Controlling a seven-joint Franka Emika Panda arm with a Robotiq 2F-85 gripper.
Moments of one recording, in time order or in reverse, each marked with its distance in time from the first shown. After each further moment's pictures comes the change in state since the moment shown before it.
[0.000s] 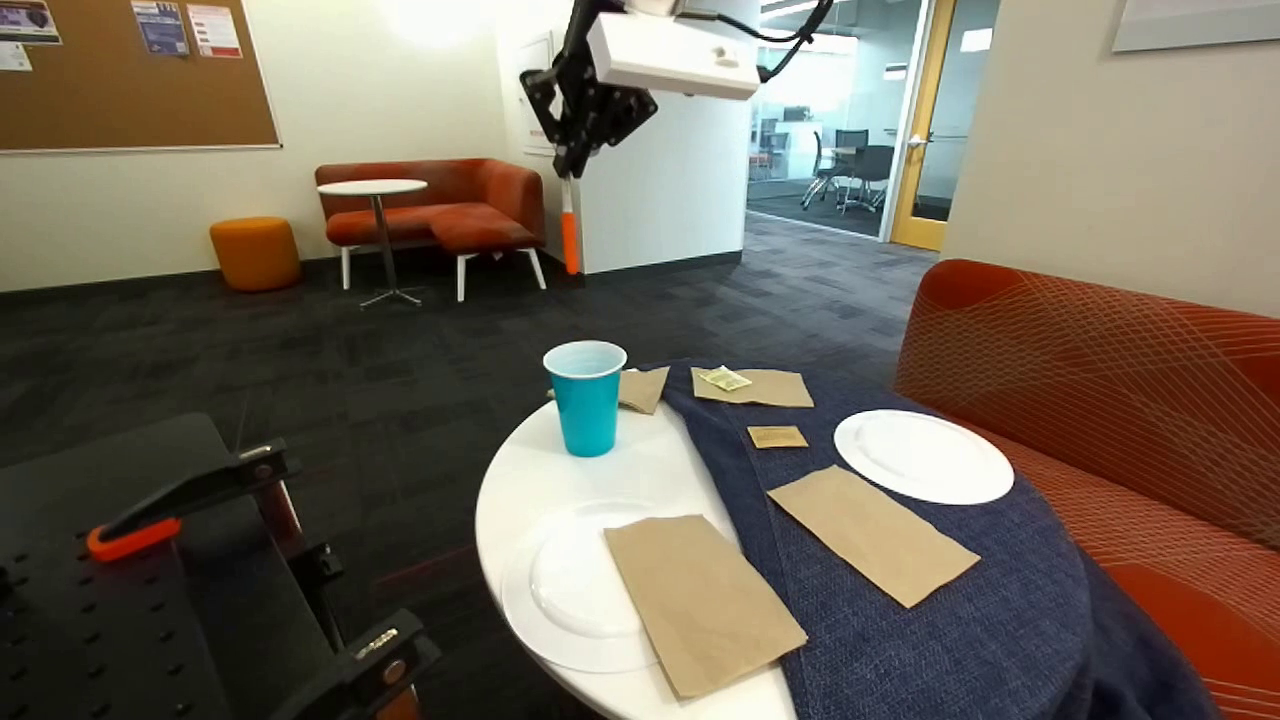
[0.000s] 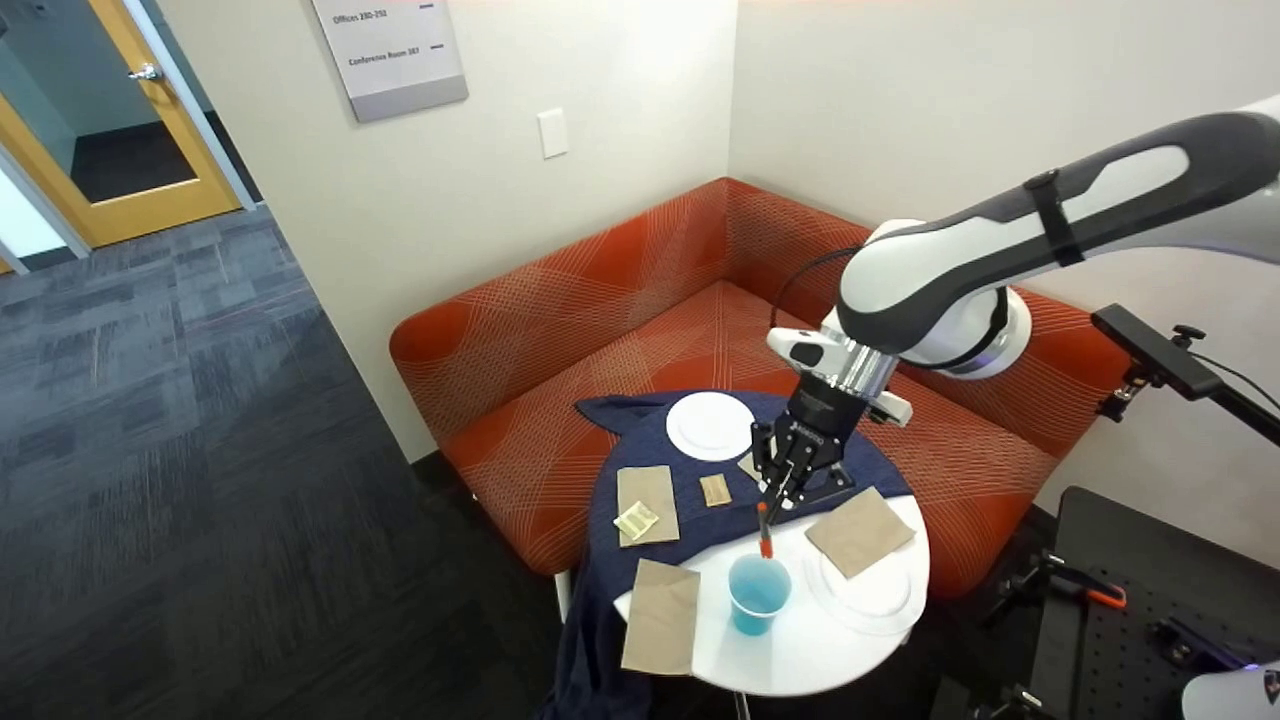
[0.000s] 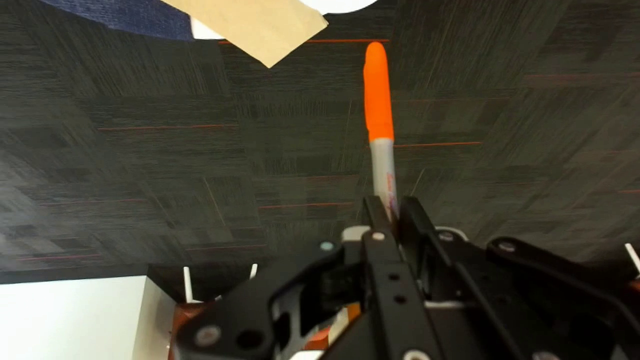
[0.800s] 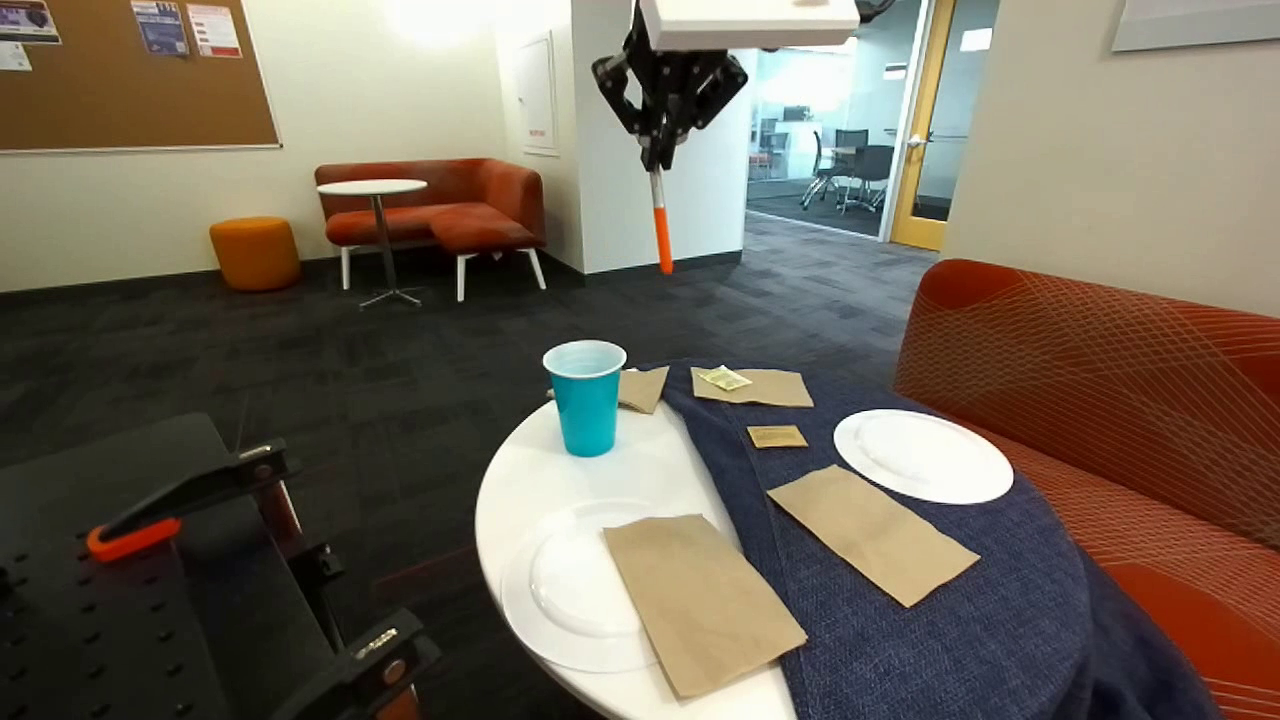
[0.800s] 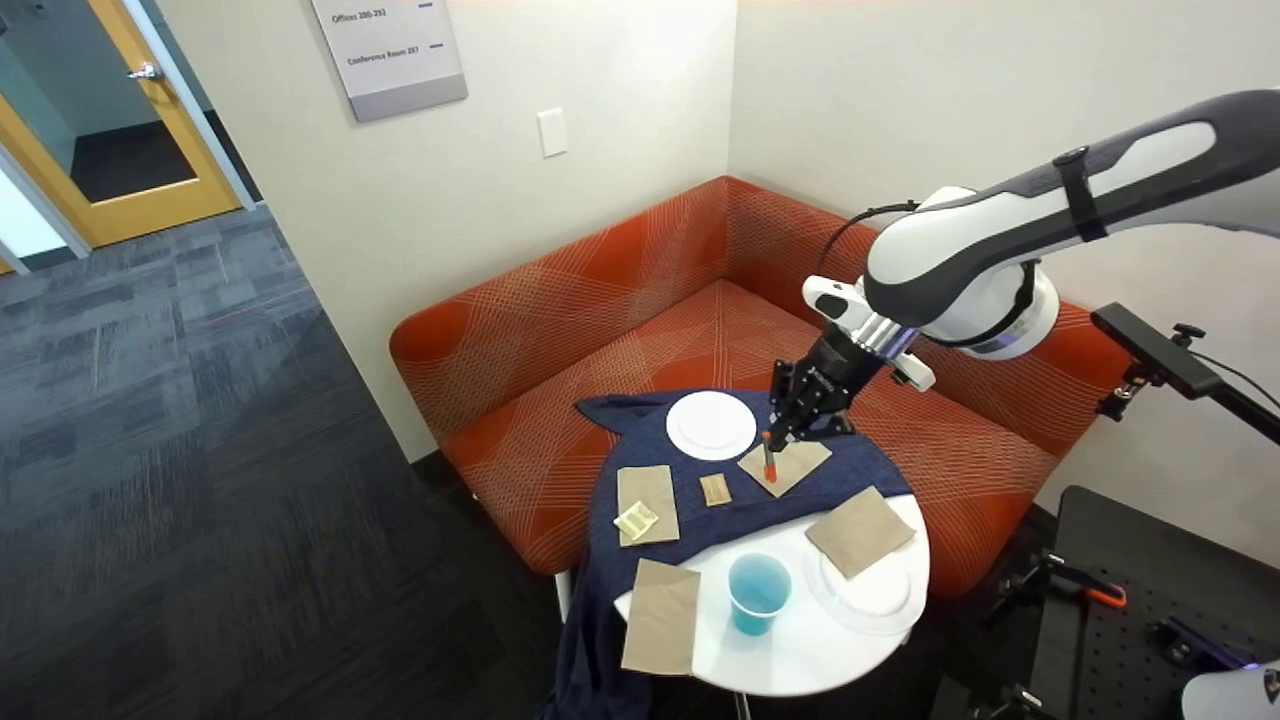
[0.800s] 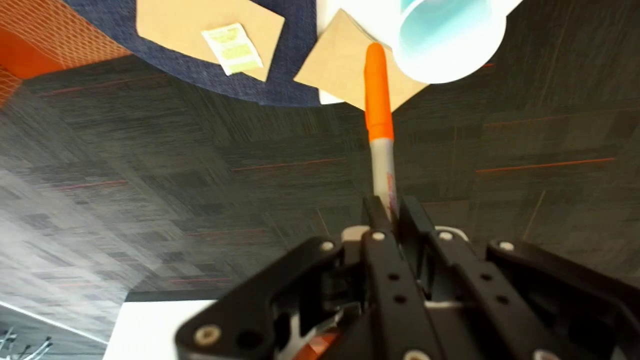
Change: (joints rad) arm 0.007 -0.042 -0.082 -0.044 0.013 0.219 0.066
